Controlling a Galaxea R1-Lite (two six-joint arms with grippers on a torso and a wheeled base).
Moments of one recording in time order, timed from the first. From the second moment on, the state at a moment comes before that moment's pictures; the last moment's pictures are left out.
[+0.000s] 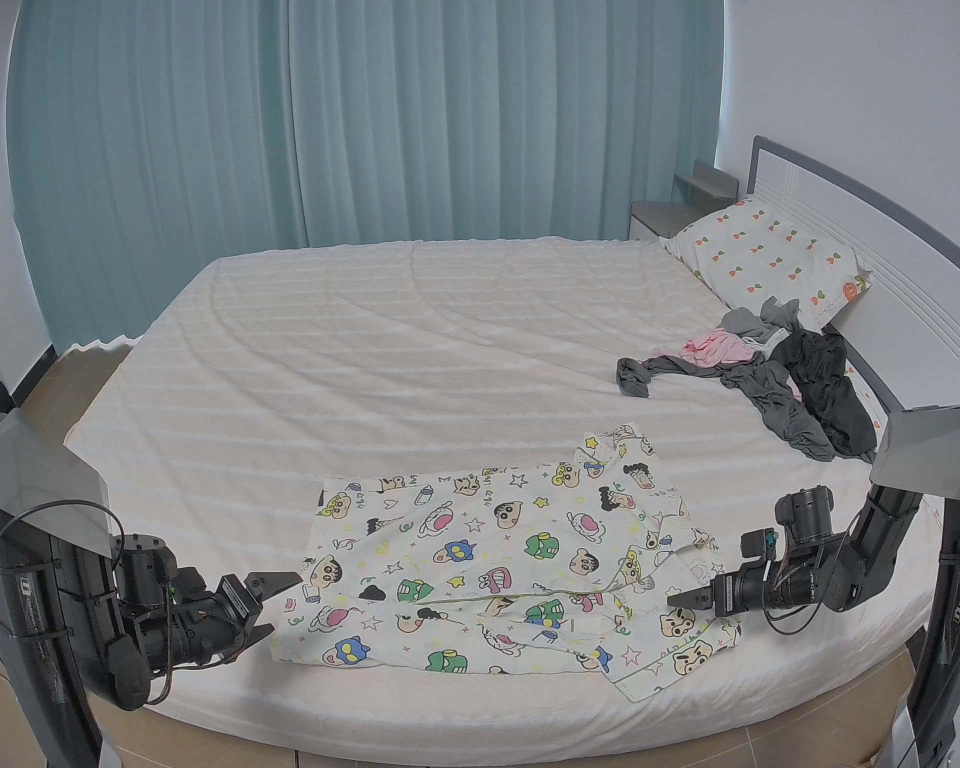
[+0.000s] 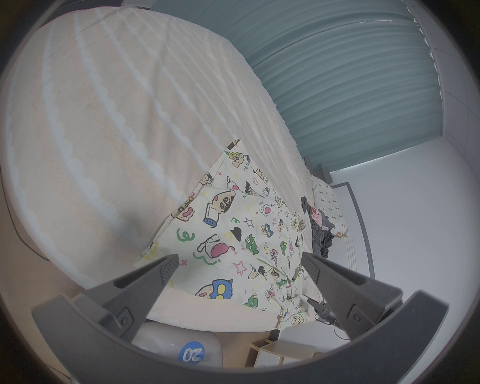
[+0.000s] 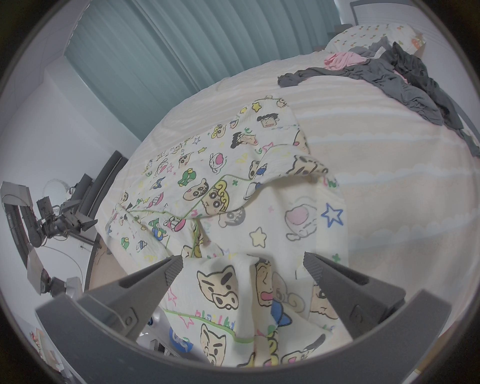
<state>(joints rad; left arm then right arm) -0.01 2.22 -0.06 -1.55 -0.44 -0.92 0.08 2.27 -0.54 -0.83 0.41 0.06</state>
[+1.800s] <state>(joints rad) -0.01 2.23 -0.05 -1.55 -0.43 -0.92 0.10 2.22 -0.65 -0.89 0.38 0.36</state>
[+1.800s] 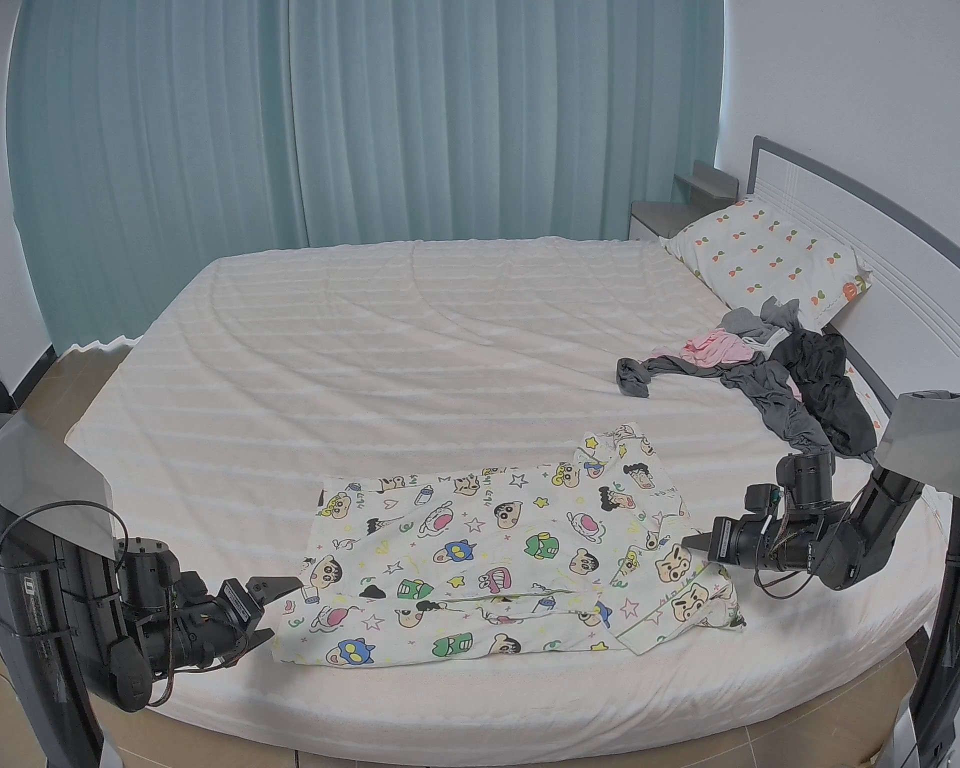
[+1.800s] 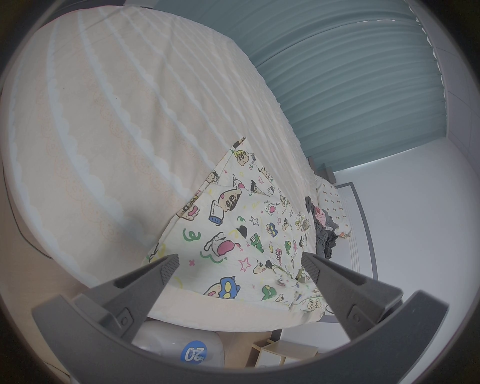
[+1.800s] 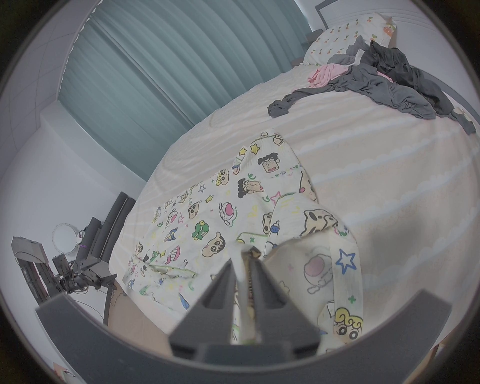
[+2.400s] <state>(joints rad) -0.01 2.23 -0.06 -1.55 -0.43 -0.92 0.22 2.16 -0.65 -0.91 0.26 0.55</state>
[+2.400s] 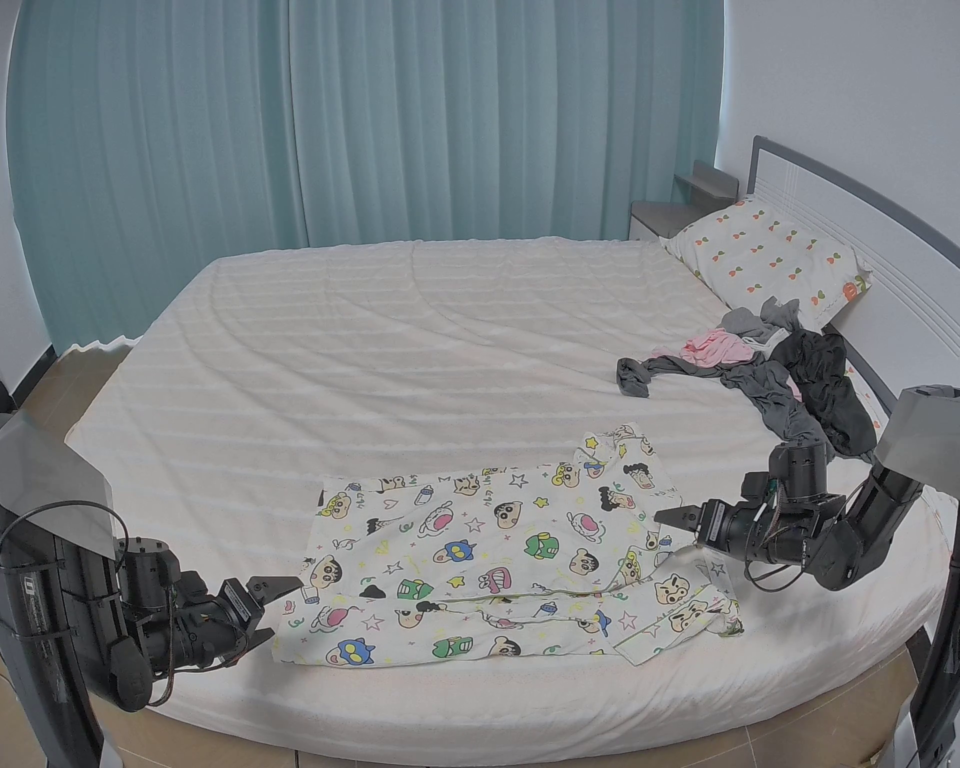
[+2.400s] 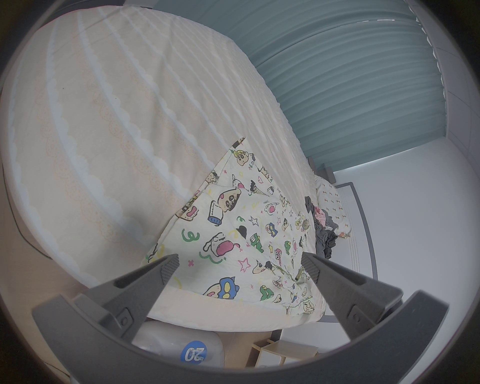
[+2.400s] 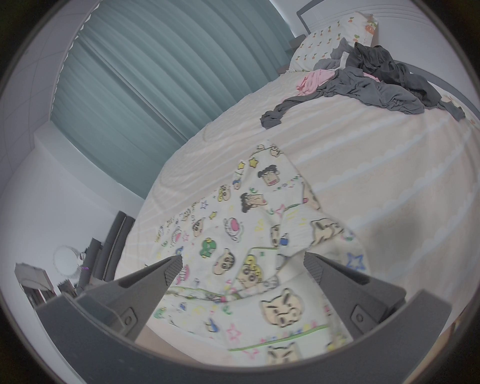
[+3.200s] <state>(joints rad) -0.01 2.23 -0.05 -1.55 -0.43 -0.92 0.63 2.35 -0.75 -0.86 -0.02 0.78</state>
